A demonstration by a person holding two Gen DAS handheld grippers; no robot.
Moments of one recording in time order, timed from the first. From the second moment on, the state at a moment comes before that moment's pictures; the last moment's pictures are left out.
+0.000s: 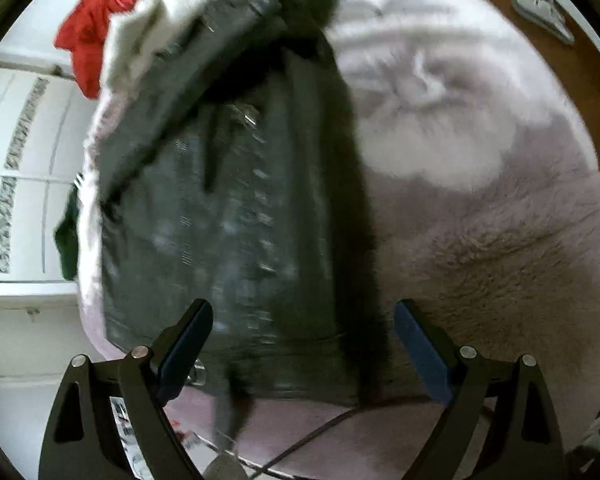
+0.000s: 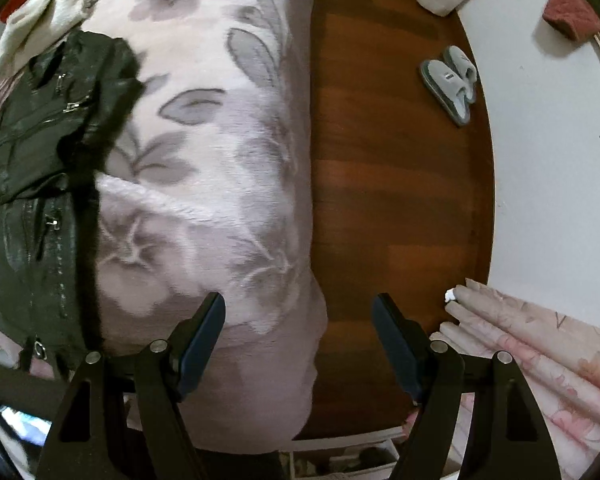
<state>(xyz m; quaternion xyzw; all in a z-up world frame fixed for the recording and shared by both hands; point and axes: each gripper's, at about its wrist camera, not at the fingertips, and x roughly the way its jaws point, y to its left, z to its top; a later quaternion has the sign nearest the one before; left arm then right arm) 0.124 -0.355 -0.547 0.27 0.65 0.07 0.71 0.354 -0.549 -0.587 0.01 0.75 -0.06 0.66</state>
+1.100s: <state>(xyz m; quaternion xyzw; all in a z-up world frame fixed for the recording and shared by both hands) 0.151 -0.244 -0.519 -0.07 0.66 0.01 0.74 0.532 -0.456 -0.727 0.32 0.73 0.23 0.56</state>
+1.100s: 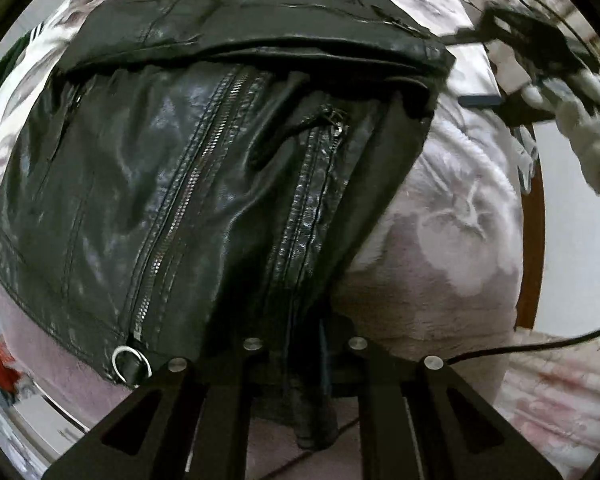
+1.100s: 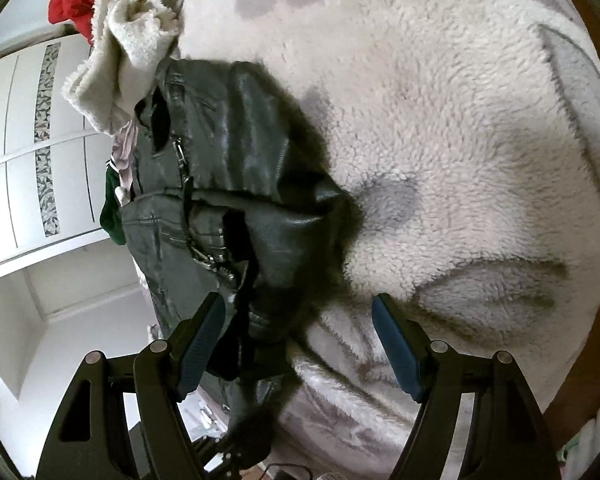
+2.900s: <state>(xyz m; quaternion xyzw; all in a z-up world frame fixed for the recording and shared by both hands) 0.156 0.076 -0.501 -0.29 0.57 0.13 0.75 0.635 0.025 -0.629 0.03 0.74 0.17 0.65</state>
